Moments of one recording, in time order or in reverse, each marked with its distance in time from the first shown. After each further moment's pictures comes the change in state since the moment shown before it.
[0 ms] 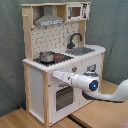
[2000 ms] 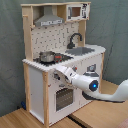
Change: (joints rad) arm 0.002 0.000 0.001 -0.001 0.000 0.000 0.497
